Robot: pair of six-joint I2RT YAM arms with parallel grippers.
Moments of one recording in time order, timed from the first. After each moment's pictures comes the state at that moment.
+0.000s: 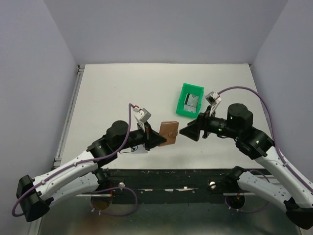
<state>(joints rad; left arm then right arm) -0.90 0.76 0.57 0.10 0.36 -0.55 0.67 0.79 0.92 -0.42 -0.44 0.45</state>
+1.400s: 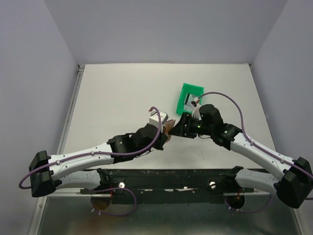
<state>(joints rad) -1.18 1.08 0.82 -0.26 -0.34 -0.54 0.68 1.09 0.73 -0.18 -0.35 0.83</state>
